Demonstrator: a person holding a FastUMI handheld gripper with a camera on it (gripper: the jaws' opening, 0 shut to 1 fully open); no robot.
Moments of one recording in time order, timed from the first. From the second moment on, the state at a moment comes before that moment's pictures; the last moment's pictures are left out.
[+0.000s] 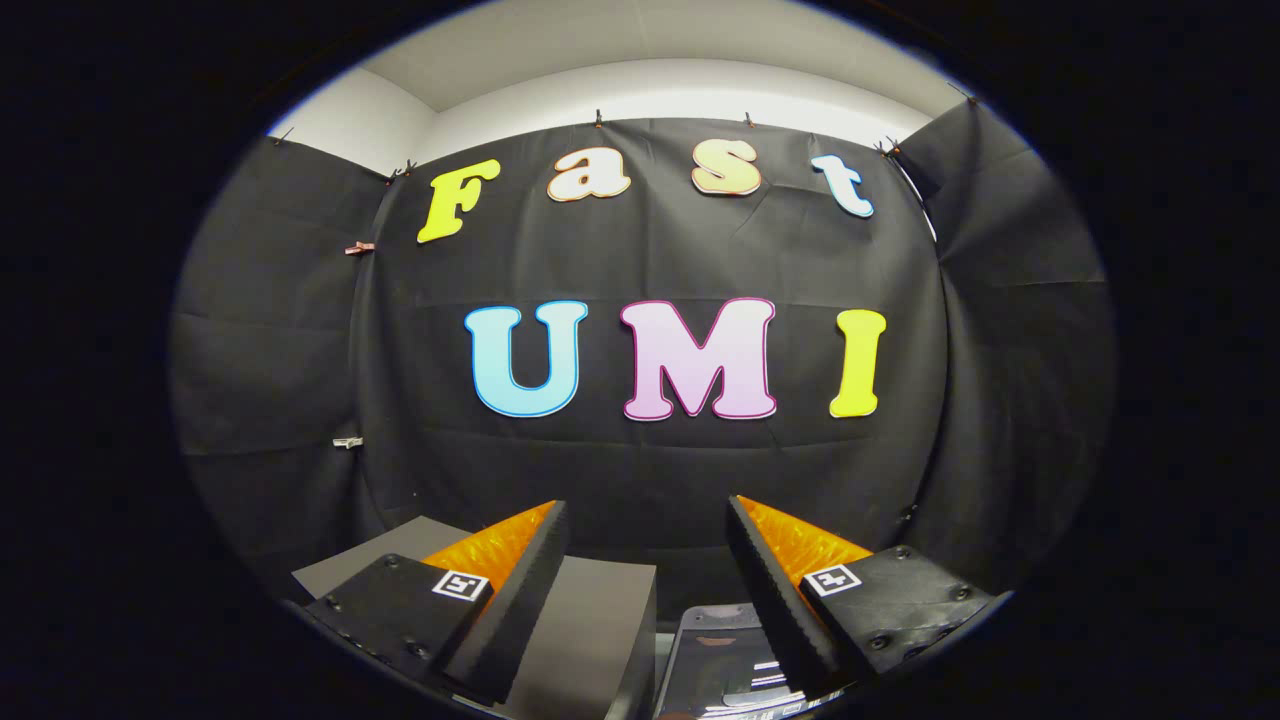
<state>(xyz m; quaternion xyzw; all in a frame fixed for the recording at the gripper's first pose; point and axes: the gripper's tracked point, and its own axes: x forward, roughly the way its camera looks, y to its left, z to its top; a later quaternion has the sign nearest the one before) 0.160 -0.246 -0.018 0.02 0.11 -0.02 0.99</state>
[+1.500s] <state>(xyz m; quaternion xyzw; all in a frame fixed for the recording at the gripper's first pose) 0.102 -0.225 -0.005 -0.01 0.08 -0.01 1.00</state>
